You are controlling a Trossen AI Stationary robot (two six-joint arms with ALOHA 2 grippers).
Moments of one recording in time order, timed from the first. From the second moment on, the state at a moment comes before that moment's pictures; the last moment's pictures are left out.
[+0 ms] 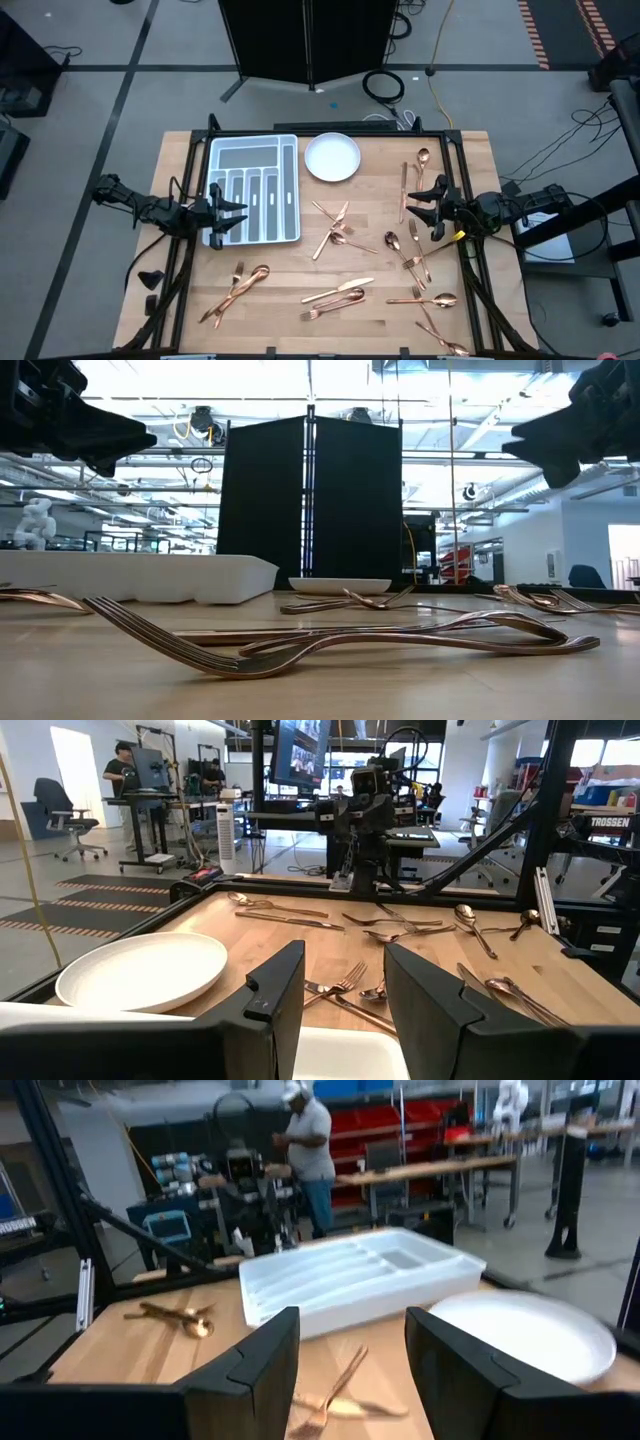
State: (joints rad) left arm -0.42 0.01 0.02 0.02 -0.53 0.01; right arm 0.26 0.01 0.10 -0.03 0.47 0.15
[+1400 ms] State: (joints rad) left arm -0.42 0.17 0.19 0.06 -0.47 0.03; right arm 0.23 0.93 0.19 0.72 0.52 0.46
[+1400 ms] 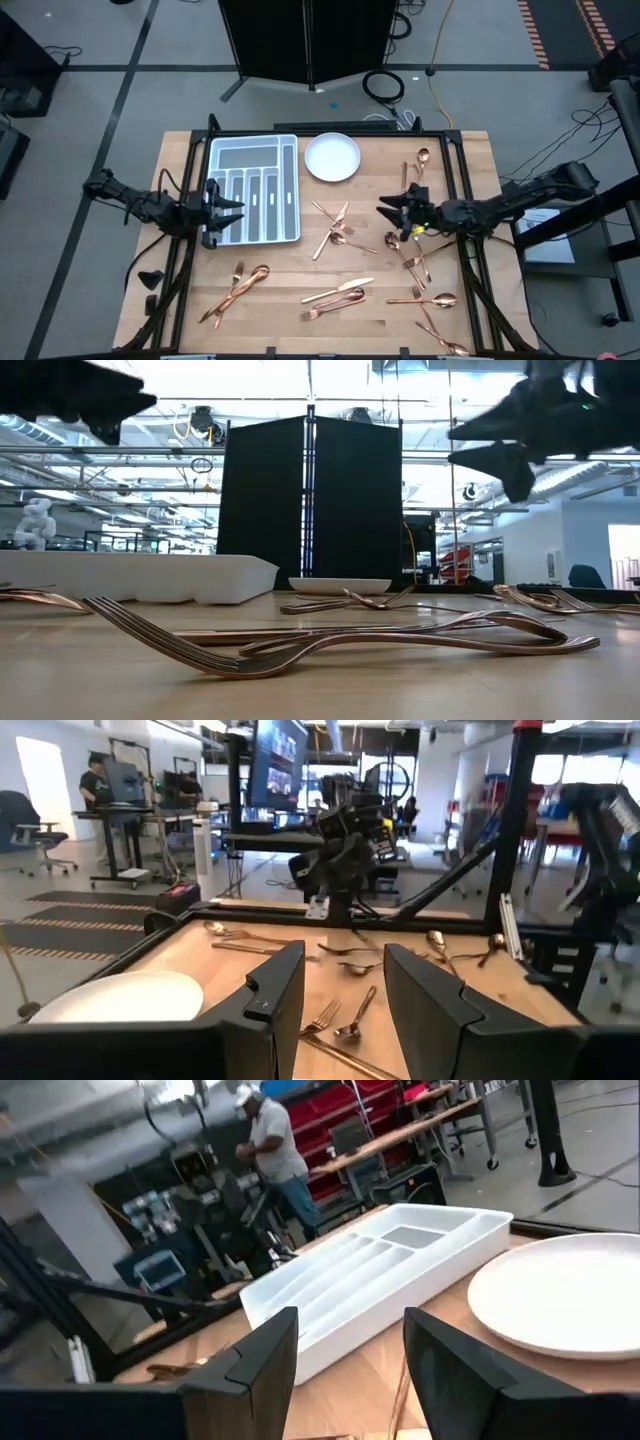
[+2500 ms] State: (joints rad) left arm -0.64 1.06 0.67 -0.56 -0.16 -0.98; right arm 0.34 1.57 0.76 0.39 0.15 0.37
